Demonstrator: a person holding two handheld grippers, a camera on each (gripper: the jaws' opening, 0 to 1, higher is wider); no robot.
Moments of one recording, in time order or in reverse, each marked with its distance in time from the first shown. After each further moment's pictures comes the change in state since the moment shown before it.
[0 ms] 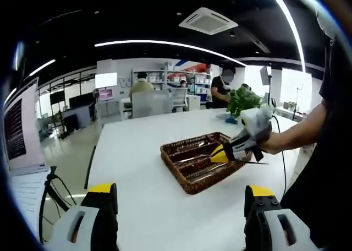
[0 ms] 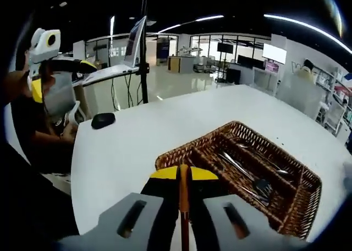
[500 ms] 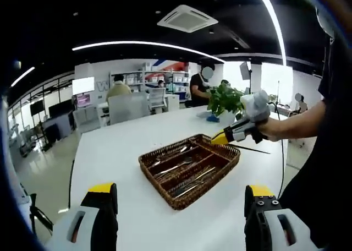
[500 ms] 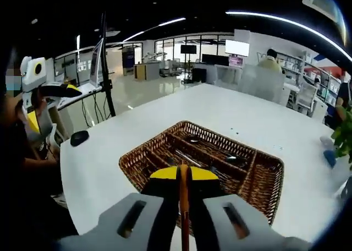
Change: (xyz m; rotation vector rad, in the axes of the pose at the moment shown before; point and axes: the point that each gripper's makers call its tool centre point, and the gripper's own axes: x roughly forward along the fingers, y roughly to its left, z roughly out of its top) left arm 0.056 -0.033 0.024 0.125 0.042 -0.164; right arm -0.070 -0.086 -0.013 0.167 -0.005 -0.214
